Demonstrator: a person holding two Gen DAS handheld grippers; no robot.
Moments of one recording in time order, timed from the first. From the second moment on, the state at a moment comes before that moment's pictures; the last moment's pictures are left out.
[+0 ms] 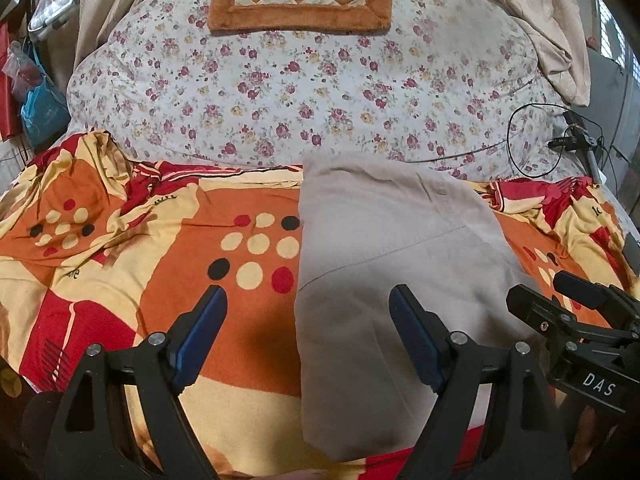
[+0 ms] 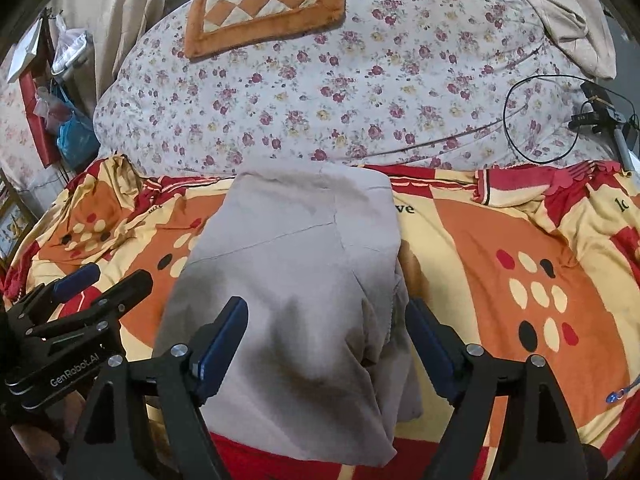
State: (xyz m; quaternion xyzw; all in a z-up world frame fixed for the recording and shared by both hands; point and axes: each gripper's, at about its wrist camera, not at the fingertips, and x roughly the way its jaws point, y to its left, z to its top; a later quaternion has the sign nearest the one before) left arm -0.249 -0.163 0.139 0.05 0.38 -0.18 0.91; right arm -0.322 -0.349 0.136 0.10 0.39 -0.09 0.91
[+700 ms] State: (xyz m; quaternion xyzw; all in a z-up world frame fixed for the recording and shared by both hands) left arm -0.248 -0.167 0.131 0.06 0.38 -0.18 0.90; right arm -0.318 -0.349 0.128 0.10 0.40 -0.09 0.90
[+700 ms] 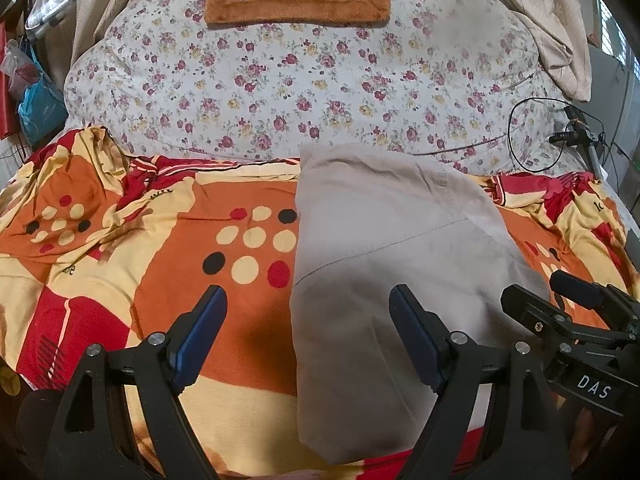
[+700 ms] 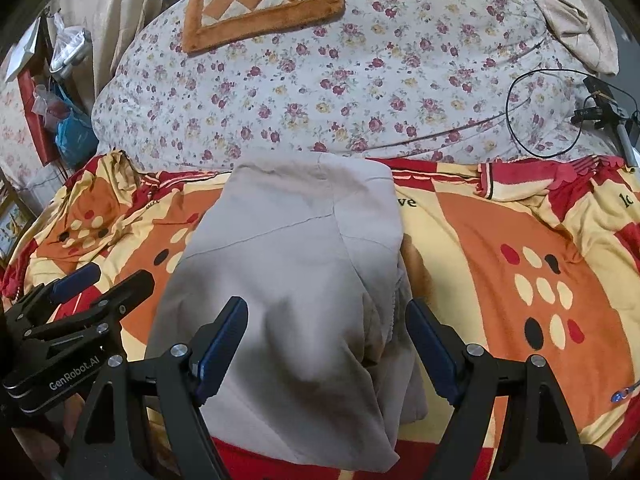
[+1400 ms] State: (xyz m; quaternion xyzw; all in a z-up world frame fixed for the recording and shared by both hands) left arm -0.245 -0.166 0.127 0.06 0.39 -0.18 0.90; right arm -0.315 -0.347 0.124 0.11 0.41 -0.09 0.90
